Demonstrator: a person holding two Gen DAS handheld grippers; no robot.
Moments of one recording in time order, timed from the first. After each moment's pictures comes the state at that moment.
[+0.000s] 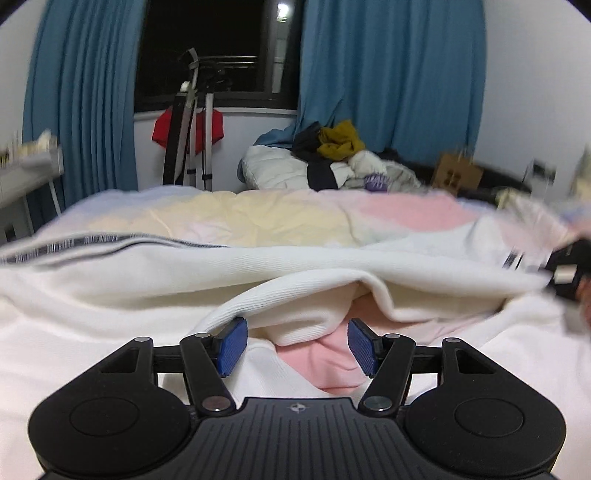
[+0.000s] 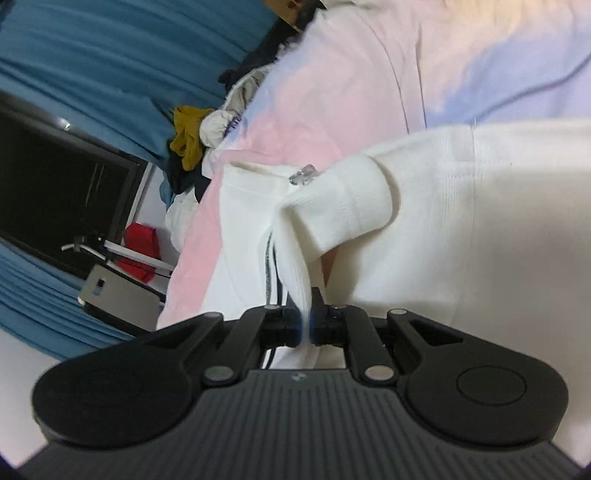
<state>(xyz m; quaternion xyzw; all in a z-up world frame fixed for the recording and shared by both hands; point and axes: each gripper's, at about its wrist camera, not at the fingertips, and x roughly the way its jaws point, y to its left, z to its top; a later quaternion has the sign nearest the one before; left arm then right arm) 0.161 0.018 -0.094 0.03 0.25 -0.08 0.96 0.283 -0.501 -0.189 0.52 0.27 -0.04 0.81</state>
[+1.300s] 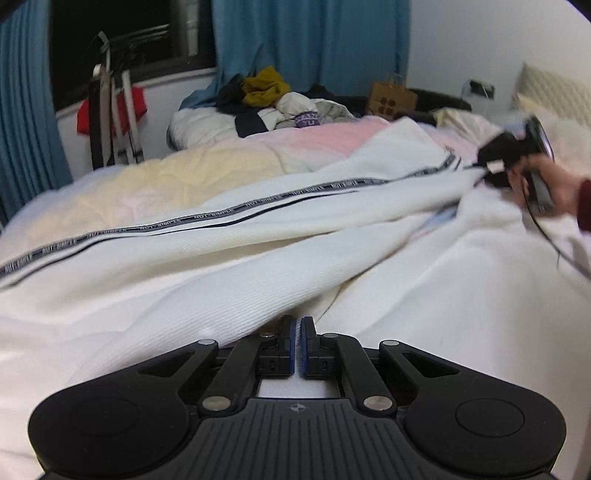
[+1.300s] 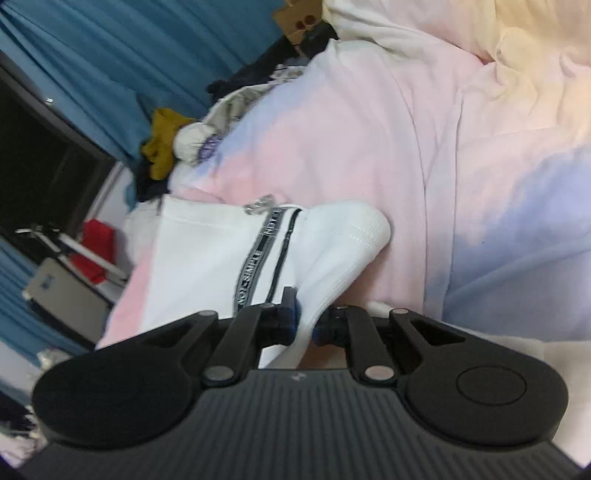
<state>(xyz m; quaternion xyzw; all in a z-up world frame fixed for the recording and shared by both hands) 0.169 0.002 -0.125 0.08 0.32 -0.20 0.92 0.337 -0.539 -0.176 0.42 0.27 -0.09 0.86</state>
